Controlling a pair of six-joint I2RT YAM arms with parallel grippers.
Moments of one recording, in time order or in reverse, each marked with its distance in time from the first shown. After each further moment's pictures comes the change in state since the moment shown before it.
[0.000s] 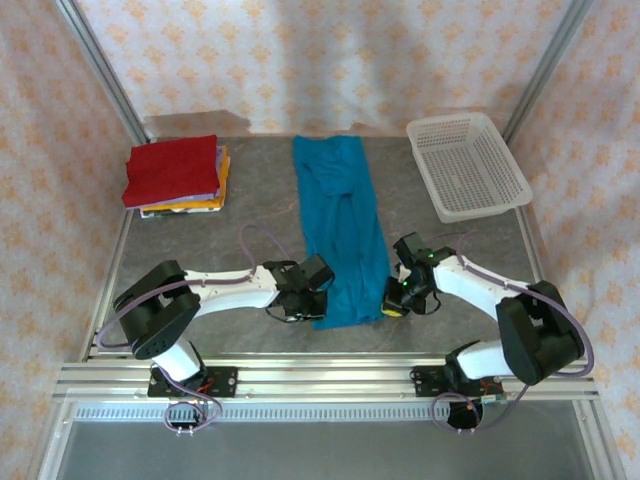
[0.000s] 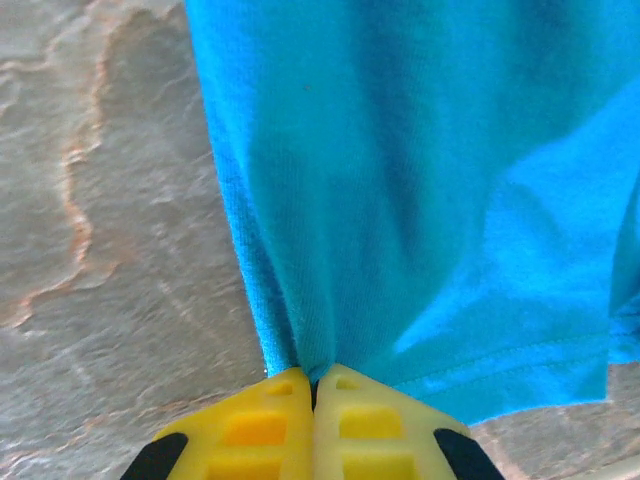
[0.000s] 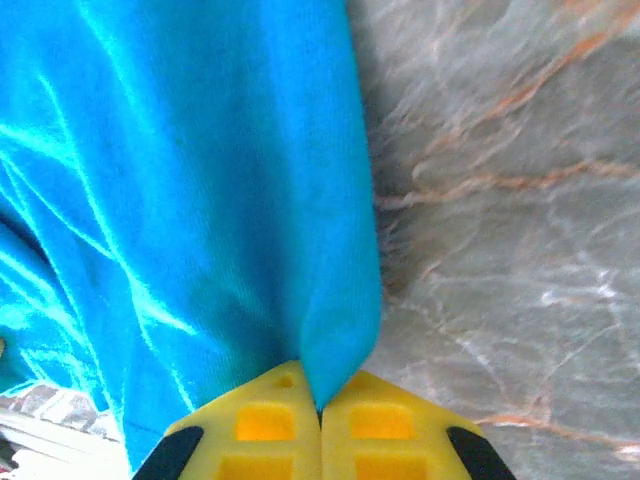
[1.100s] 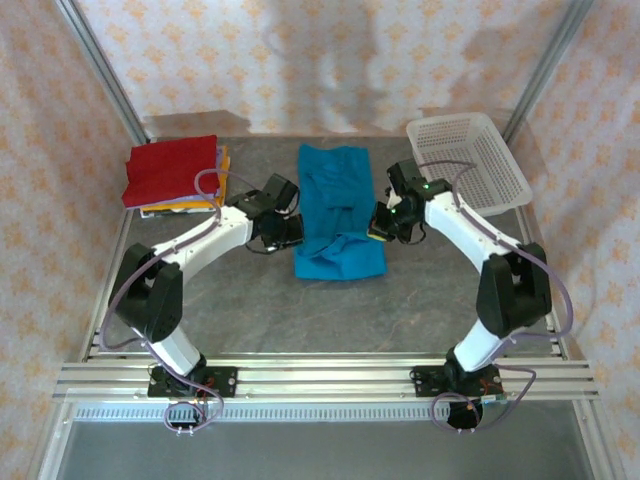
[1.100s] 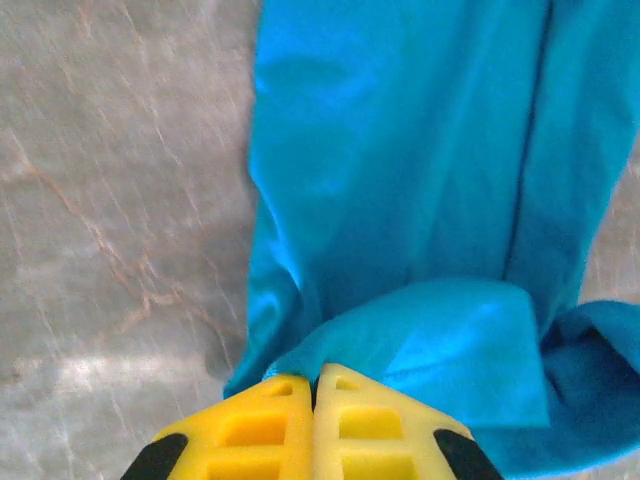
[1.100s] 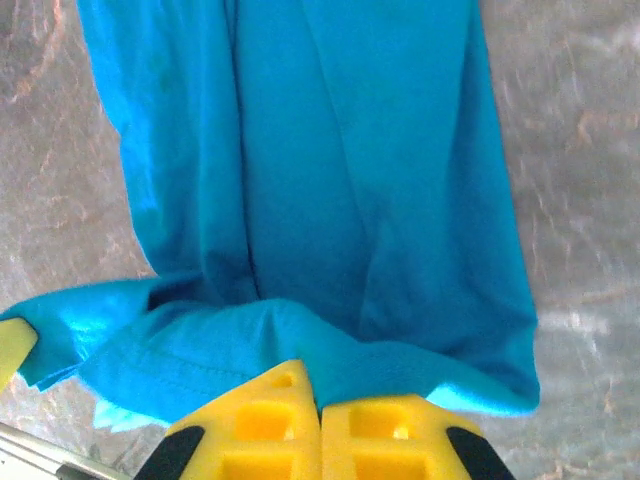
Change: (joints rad) left arm 0.443 0.060 0.389 -0.185 0.015 0.249; right arm -0.098 0.312 0.673 -0.118 0.056 -0.073
